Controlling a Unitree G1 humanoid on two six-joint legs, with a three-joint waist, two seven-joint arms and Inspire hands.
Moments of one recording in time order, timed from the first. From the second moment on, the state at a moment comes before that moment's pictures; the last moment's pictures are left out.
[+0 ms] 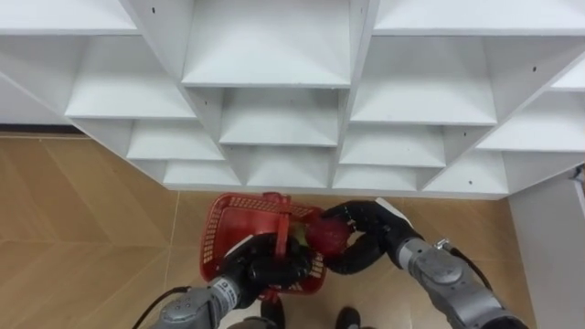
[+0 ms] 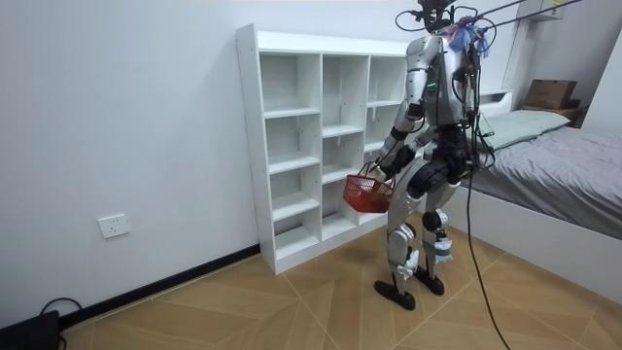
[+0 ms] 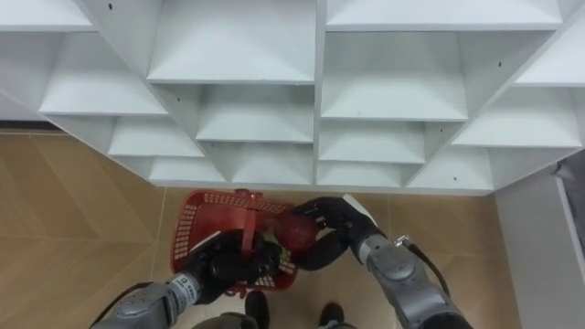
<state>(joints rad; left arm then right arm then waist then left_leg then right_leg) -0.13 0.22 -0.50 0.78 -0.62 -0.07 -0.30 -0.26 -0.29 0.44 0.79 0.08 -0.07 0.15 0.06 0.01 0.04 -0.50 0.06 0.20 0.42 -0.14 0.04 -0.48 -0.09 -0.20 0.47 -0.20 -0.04</state>
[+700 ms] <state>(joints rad) -0.13 0.22 -0.49 0.78 -0.61 -0.06 -0.34 -0.26 -0.27 0.44 0.79 0.07 -0.07 0.15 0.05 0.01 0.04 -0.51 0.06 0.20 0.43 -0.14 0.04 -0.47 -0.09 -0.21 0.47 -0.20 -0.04</state>
